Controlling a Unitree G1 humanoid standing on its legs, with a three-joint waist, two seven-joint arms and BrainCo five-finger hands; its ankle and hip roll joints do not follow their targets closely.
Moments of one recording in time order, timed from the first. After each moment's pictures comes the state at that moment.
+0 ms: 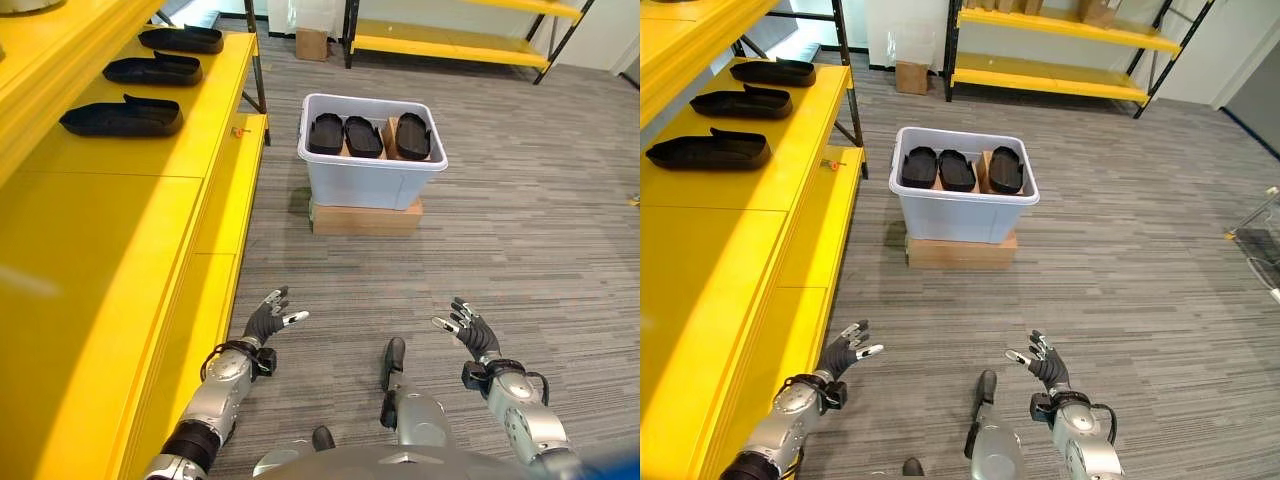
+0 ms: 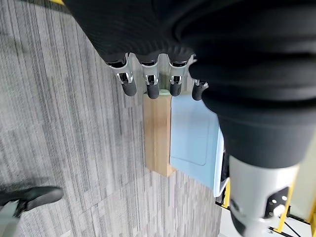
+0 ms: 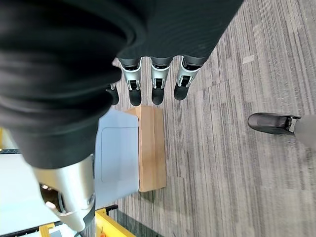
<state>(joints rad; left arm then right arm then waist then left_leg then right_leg) 0.01 0.32 -0.24 0.45 -0.37 -0.01 -0.08 0.11 -0.27 0.13 0.32 0.38 0.07 -0.11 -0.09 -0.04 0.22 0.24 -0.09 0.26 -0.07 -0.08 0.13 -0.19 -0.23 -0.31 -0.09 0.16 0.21</state>
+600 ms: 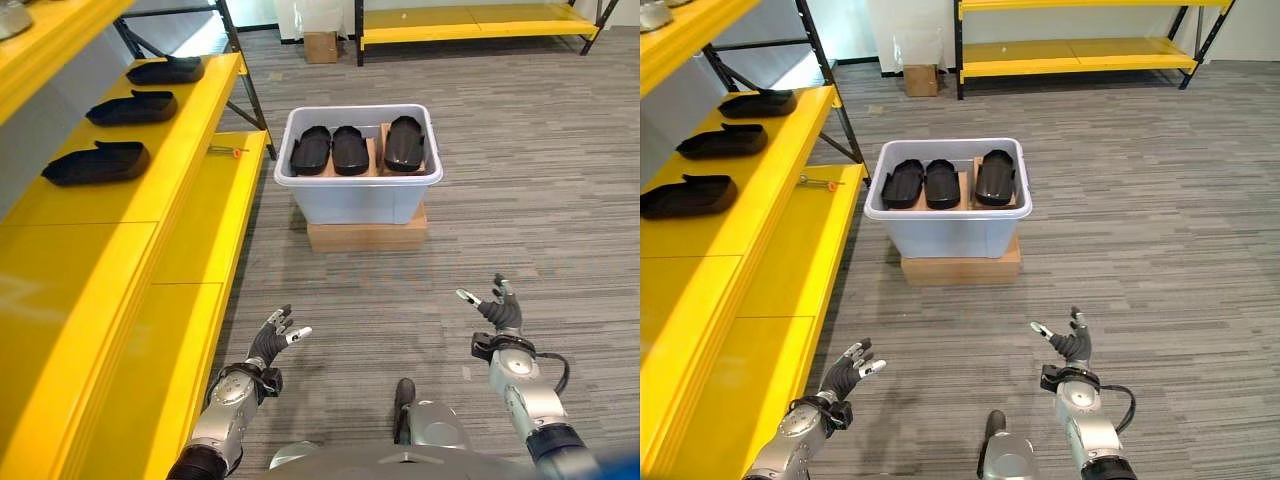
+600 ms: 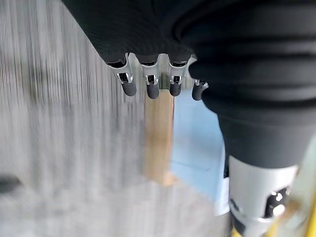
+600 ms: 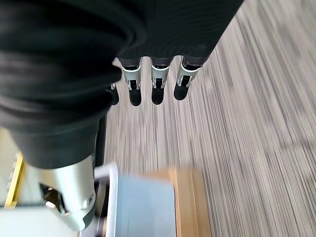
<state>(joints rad) 0.14 0.25 -0.15 0.41 -0.54 -0.03 -0.07 0.03 -0.29 0.07 0.33 0.25 0.02 -0.45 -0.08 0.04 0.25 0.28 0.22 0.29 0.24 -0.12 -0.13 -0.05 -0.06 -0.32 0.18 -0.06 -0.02</state>
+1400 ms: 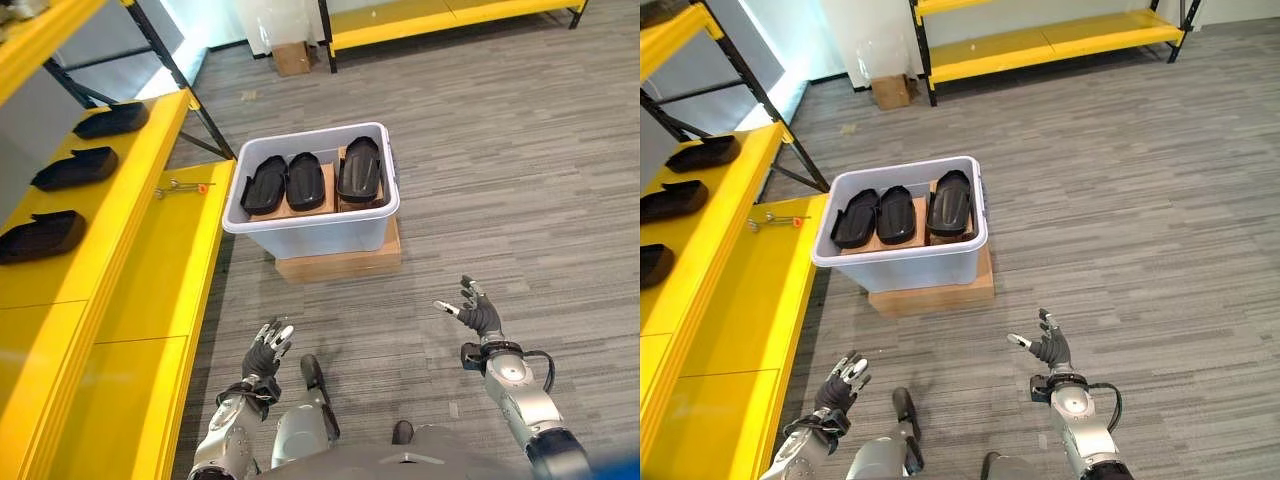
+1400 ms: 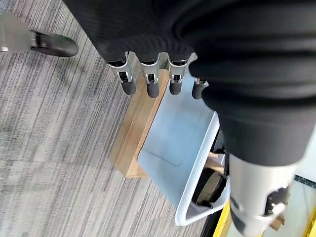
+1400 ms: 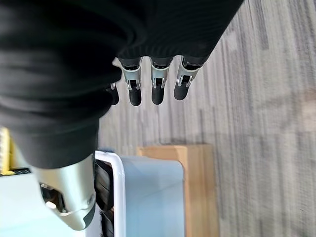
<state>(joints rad) 0.17 0.17 -0.04 0.49 -0.69 -0.06 -0.12 0.04 -0.32 0.21 0.33 0.25 -0.02 -0.18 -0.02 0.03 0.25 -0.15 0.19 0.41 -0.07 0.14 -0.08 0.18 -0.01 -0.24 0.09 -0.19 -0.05</state>
